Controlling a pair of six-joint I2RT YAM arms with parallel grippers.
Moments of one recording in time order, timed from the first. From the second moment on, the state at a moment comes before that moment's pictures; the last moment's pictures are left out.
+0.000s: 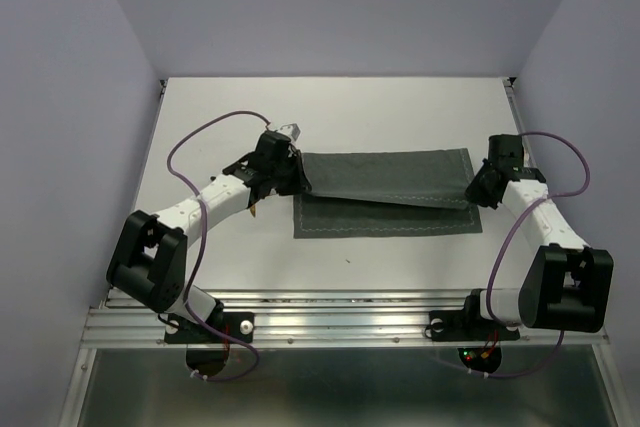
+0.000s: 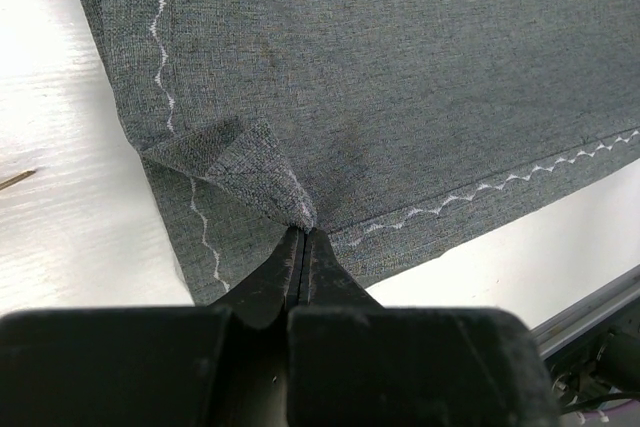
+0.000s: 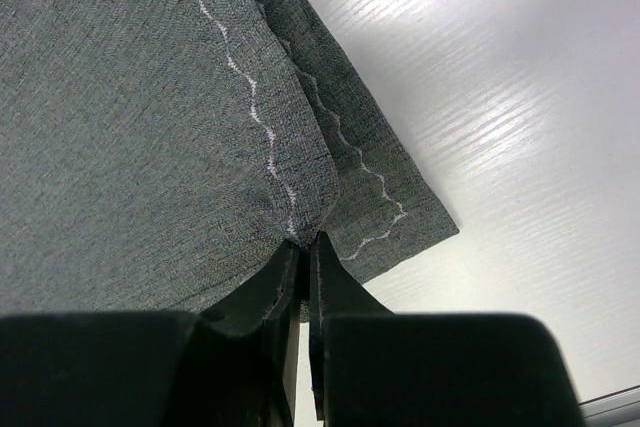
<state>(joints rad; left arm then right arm) -0.52 1.48 0.95 -0.26 0.14 -0.56 -0.11 1.30 0.88 -0.60 0.16 0.52</state>
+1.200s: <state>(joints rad) -0.54 1.43 0.84 -0.24 0.18 -0.60 -0.11 1.24 0.87 -0.67 0.17 0.53</state>
